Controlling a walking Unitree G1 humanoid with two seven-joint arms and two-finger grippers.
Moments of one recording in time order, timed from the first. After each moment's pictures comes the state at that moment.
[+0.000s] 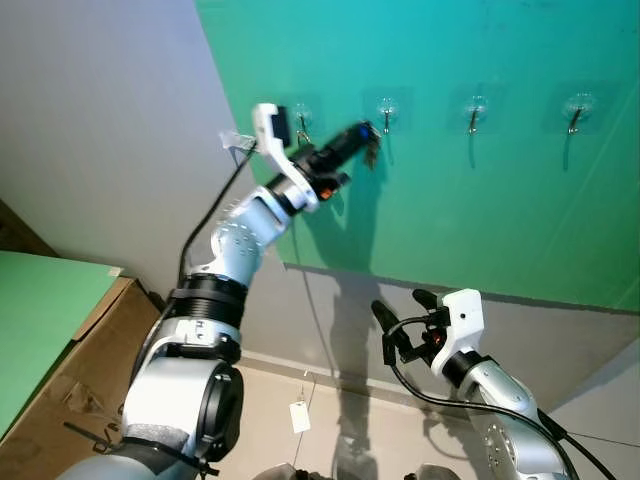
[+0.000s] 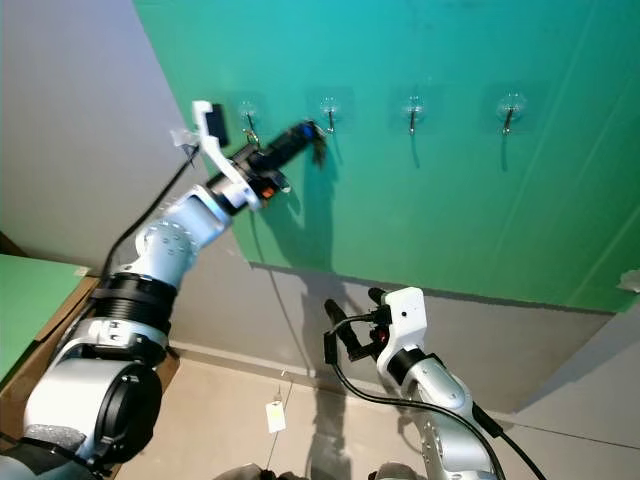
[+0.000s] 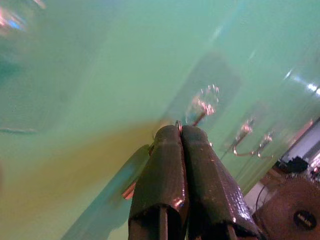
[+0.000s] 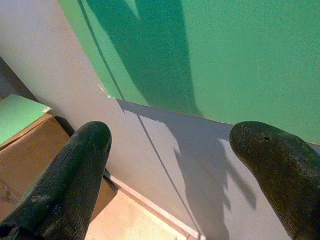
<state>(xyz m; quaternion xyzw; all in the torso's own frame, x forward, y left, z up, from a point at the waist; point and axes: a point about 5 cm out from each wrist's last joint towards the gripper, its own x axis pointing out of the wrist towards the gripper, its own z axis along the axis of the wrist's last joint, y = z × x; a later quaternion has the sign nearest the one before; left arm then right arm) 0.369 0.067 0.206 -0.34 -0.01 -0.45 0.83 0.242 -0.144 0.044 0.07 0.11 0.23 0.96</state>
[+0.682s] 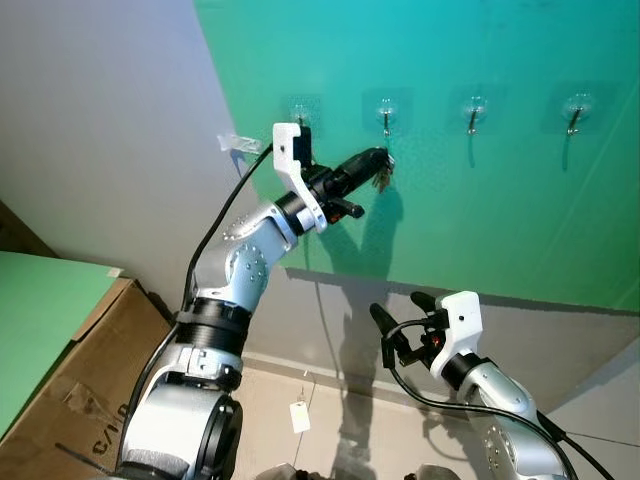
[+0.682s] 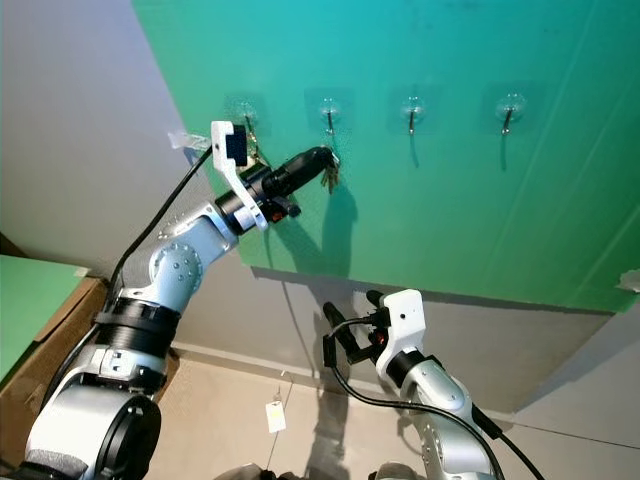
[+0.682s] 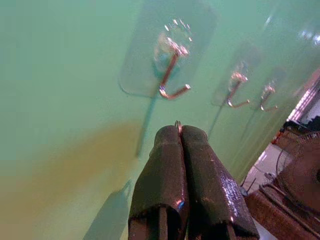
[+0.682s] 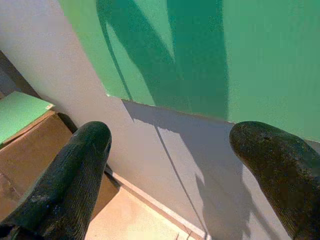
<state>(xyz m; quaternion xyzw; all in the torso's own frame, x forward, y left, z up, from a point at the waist) 0.350 0.058 0.196 -0.25 -0.01 -0.47 0.84 0.240 -0.142 0.042 0.07 0.11 0.24 0.96</state>
